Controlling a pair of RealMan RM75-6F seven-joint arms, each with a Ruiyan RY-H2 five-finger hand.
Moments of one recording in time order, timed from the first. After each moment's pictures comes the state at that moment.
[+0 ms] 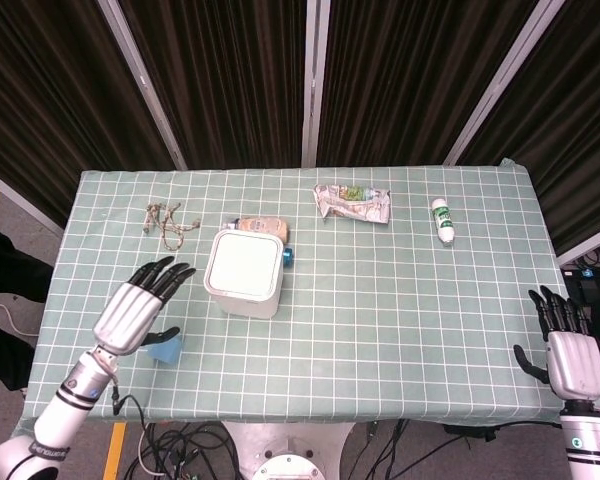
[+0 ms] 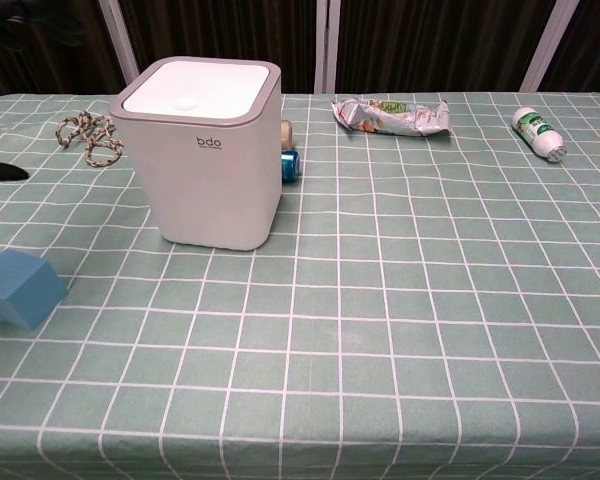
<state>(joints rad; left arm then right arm) -0.40 -1.27 -0.12 -1.73 1.66 1.27 0.23 0.07 -1.22 0.08 -1.52 -1.45 1.46 -0.01</state>
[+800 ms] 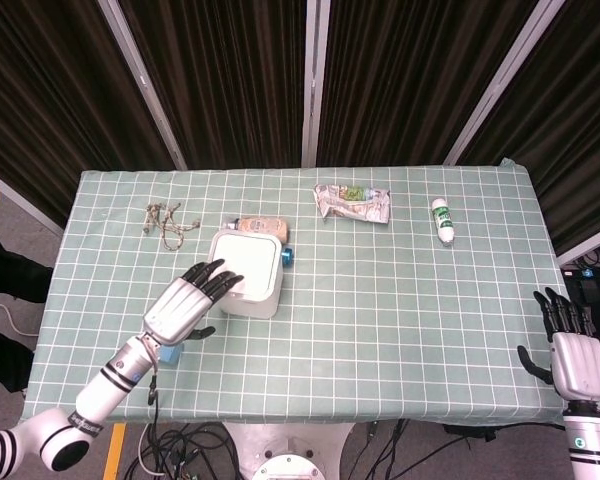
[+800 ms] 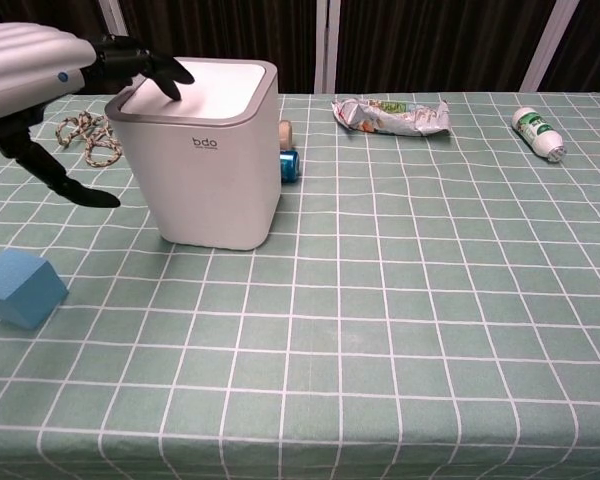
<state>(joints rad) -0.55 -1.34 -0.12 -1.71 1.58 1.12 0.33 0.06 -1.23 0.08 -1.49 -1.44 1.46 0.02</state>
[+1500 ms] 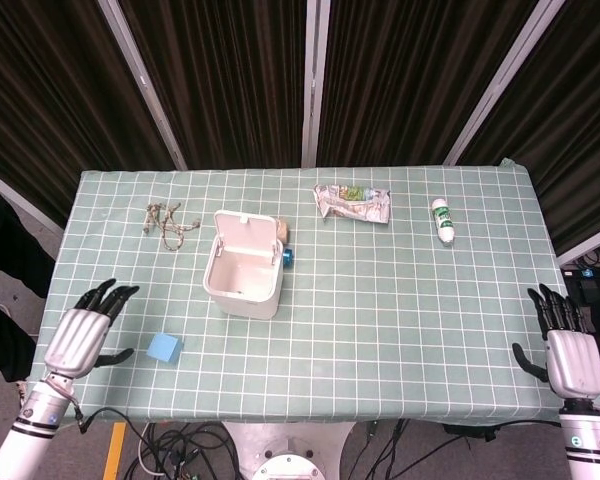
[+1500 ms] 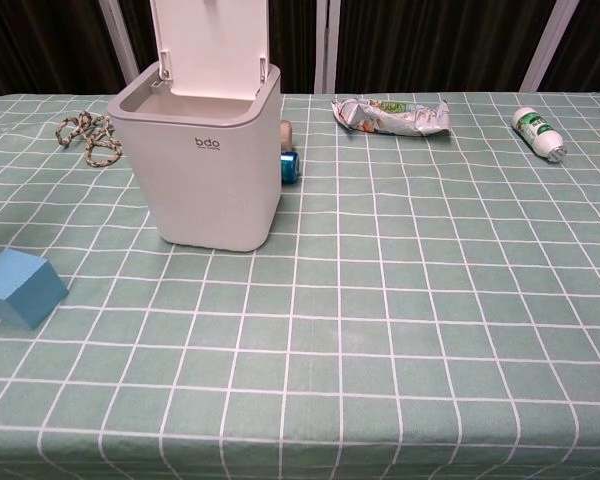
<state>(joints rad) -0.26 -1.19 0.03 -1.73 1.52 1.37 0.19 0.07 -1.22 0.09 -1.52 -1.46 1.47 0.00</state>
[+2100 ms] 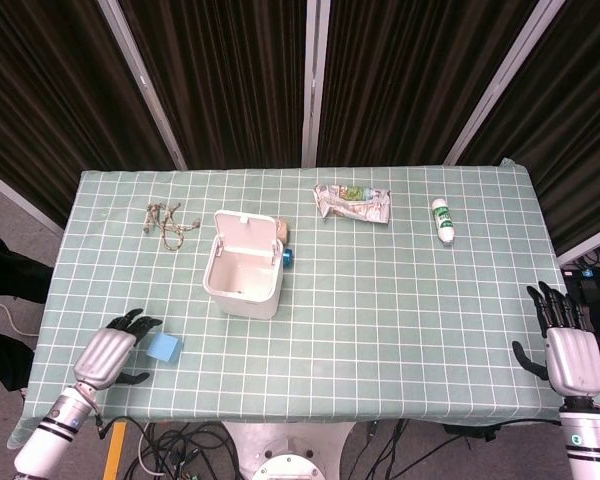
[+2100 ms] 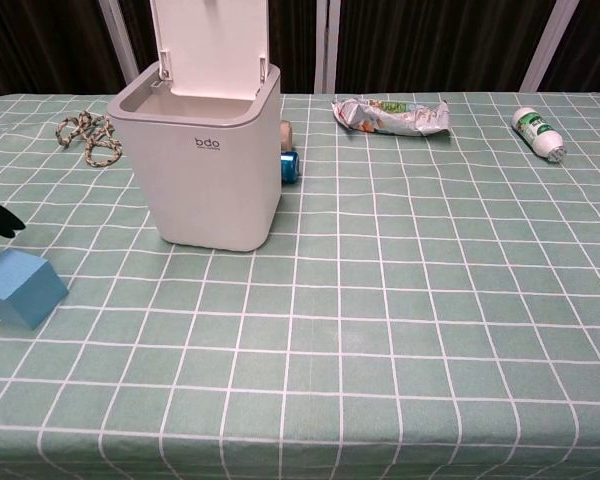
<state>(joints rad) -0.29 -1.32 0.08 -1.56 1.53 1.21 0.11 0.08 -1.21 0.09 -1.54 -1.45 1.46 -0.02</state>
